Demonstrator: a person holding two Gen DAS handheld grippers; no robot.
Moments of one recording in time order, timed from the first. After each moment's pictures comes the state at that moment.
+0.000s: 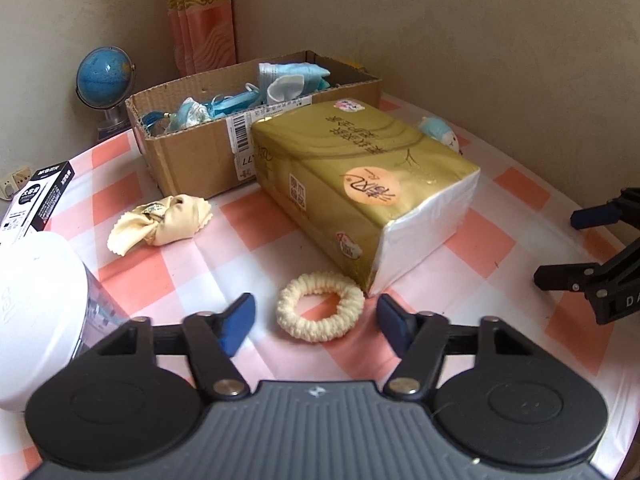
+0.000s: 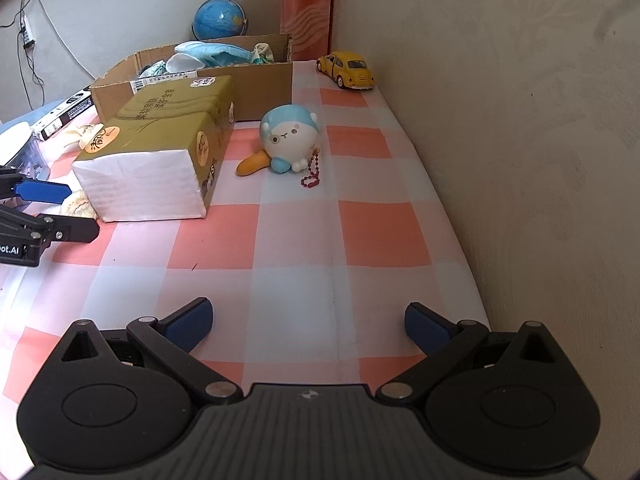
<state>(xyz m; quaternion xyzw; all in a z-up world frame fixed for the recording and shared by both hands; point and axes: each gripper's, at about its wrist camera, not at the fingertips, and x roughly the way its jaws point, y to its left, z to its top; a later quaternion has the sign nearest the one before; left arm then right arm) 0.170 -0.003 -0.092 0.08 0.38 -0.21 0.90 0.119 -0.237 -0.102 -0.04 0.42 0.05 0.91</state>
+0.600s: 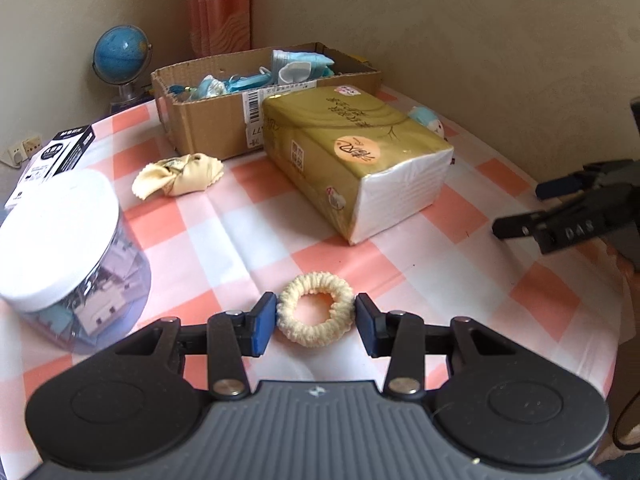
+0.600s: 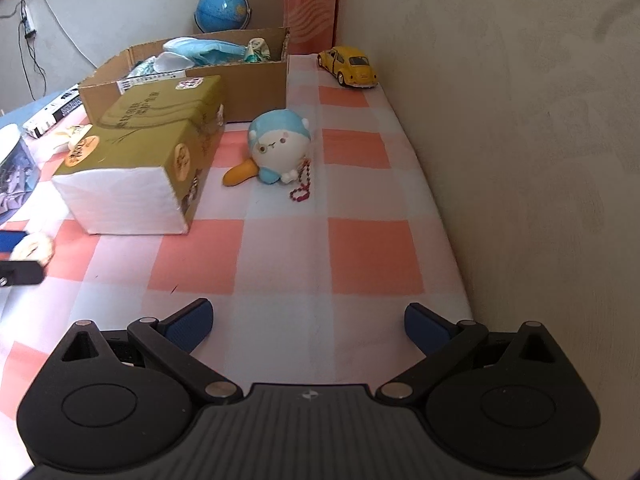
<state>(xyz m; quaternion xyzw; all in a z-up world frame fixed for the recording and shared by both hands) 0.129 0.011 -0.085 0.05 0.40 -0.19 0.90 0.150 -0.242 -0.095 -0.06 0.43 0.05 0.90</state>
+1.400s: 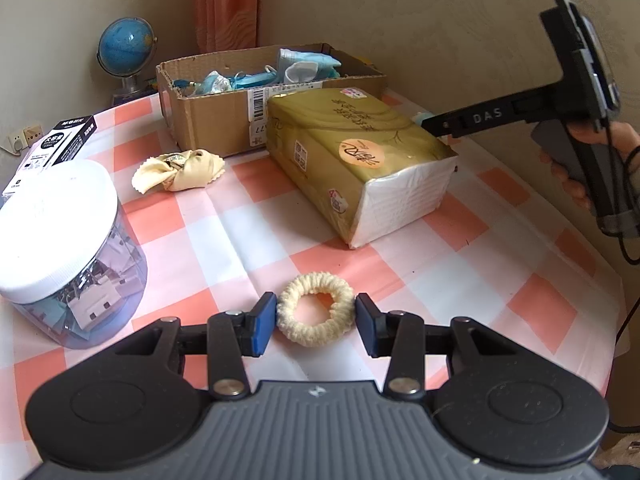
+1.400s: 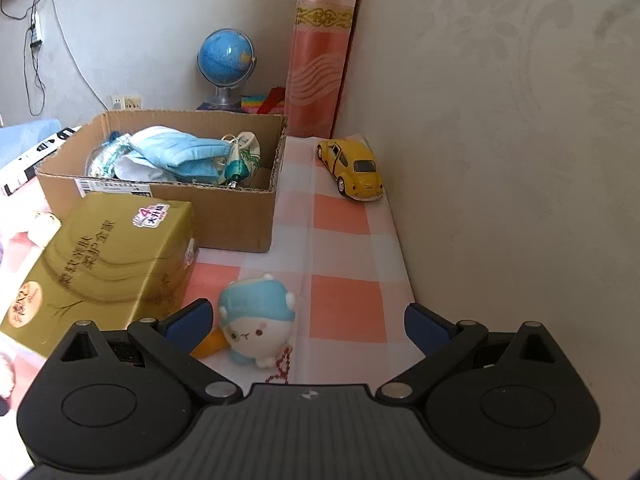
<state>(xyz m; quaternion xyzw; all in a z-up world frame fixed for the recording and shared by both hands) 0.132 0.012 -0.086 0.03 0.40 -0.19 0.90 0.246 -0.228 -0.067 -0.10 0.37 0.06 0.92</state>
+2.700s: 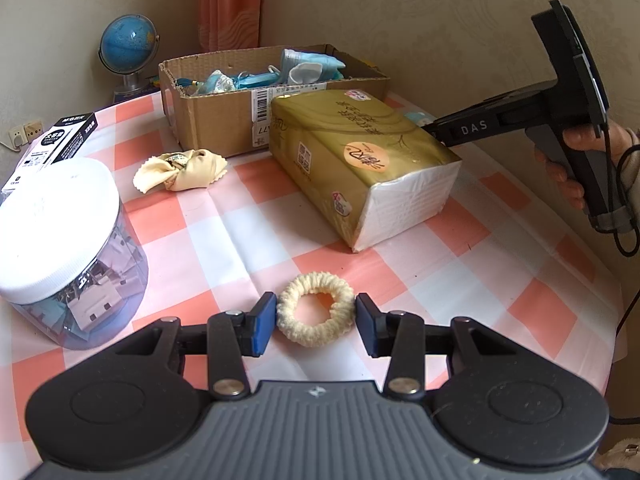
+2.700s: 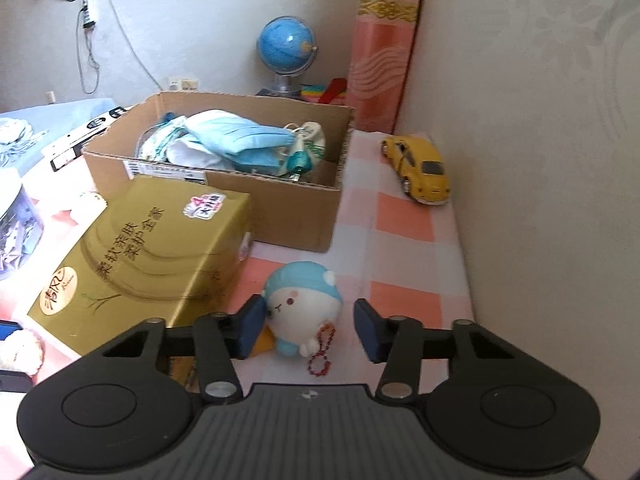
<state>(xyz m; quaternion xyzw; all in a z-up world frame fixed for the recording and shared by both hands) 0.133 0.014 -0.086 0.02 0.40 -0.19 0.90 0.254 -0.213 -0.072 -0.11 0.38 0.16 0.90</state>
